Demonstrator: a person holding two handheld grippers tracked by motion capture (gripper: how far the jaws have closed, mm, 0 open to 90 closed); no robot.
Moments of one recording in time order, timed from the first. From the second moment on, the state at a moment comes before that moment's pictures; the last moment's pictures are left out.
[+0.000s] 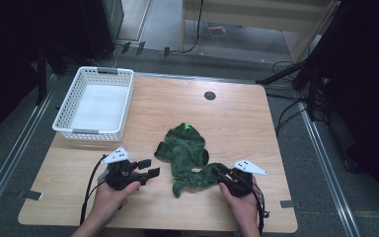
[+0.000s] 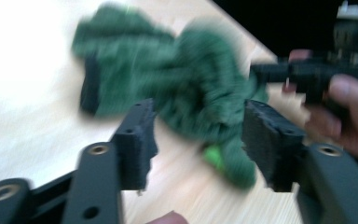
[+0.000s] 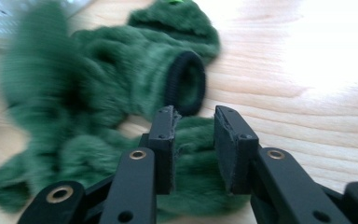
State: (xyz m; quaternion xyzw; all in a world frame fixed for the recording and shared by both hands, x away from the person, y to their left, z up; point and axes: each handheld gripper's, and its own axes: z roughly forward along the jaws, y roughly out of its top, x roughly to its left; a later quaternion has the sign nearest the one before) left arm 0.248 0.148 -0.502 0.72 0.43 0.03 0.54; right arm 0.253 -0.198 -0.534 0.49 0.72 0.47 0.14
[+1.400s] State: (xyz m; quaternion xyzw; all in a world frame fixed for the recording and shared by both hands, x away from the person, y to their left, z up) left arm 0.231 0.179 -0.506 0.70 0.49 0.03 0.53; right arm 0.232 -0.177 -0.531 0.47 0.74 0.47 0.12
